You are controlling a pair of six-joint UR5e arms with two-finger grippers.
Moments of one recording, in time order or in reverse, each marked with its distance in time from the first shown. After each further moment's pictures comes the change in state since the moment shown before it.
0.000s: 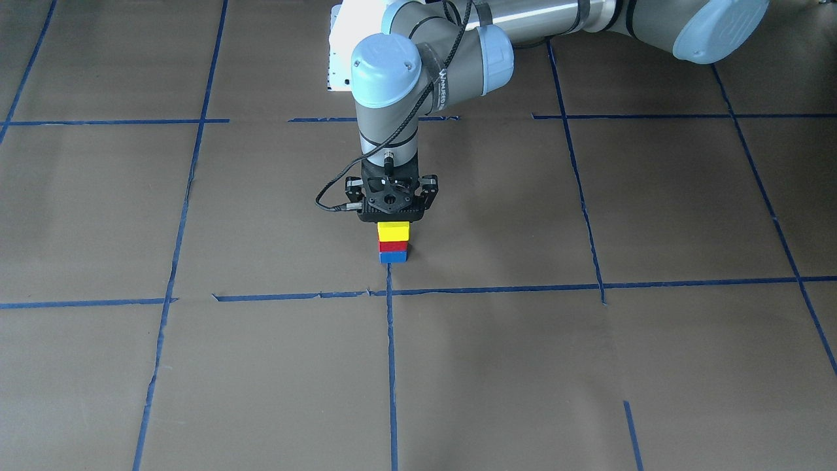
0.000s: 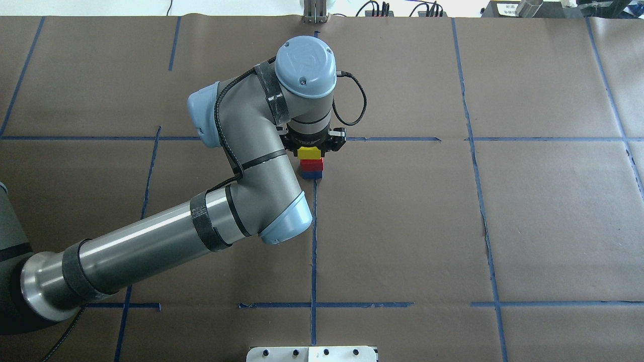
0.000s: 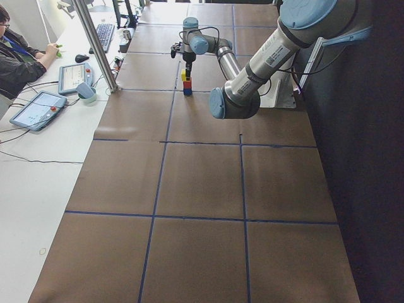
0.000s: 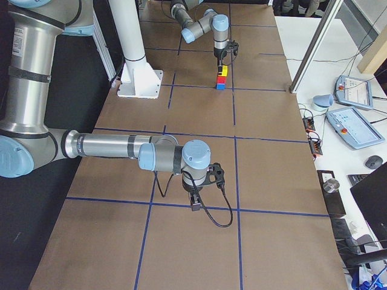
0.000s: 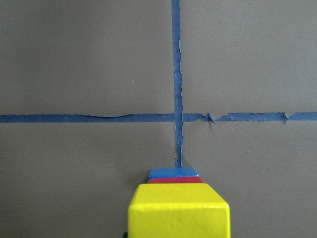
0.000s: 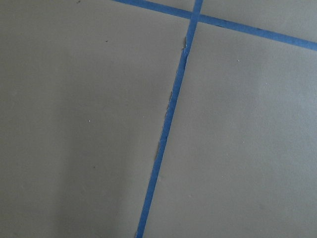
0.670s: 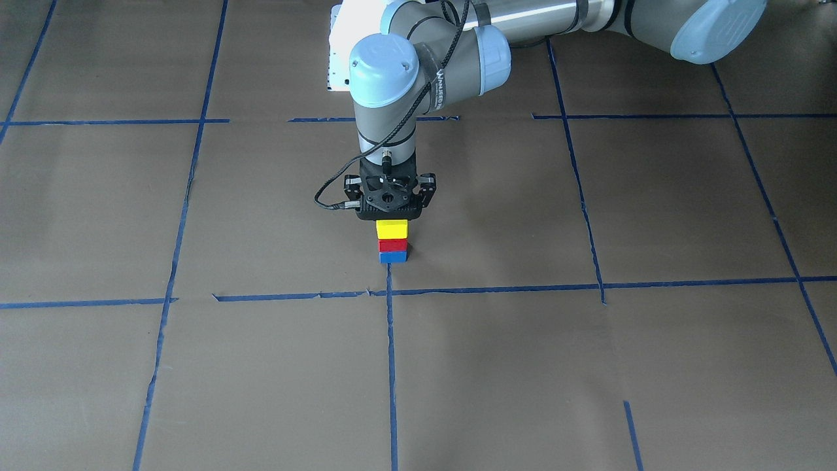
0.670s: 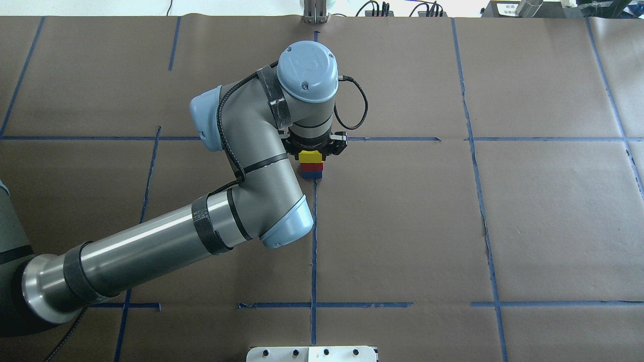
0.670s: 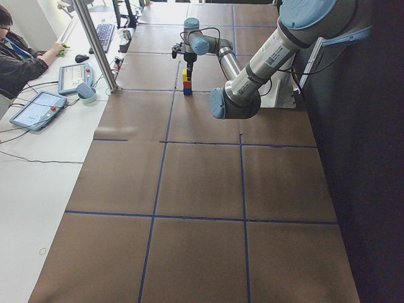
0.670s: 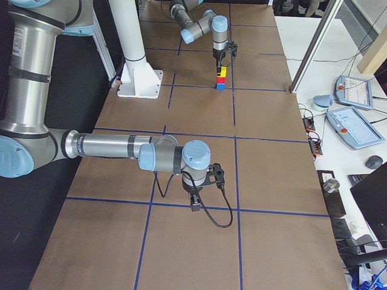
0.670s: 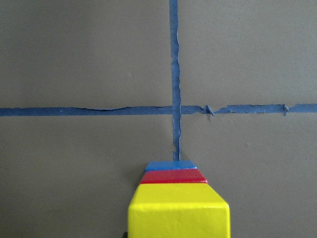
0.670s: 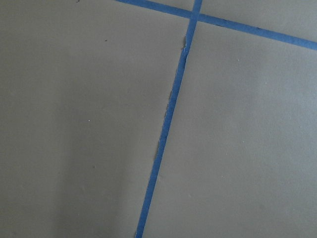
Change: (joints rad) left arm 0.006 0.001 0.001 -0.002 -0.002 -0.001; right arm 0.000 0.000 -0.002 0.000 0.000 -0.001
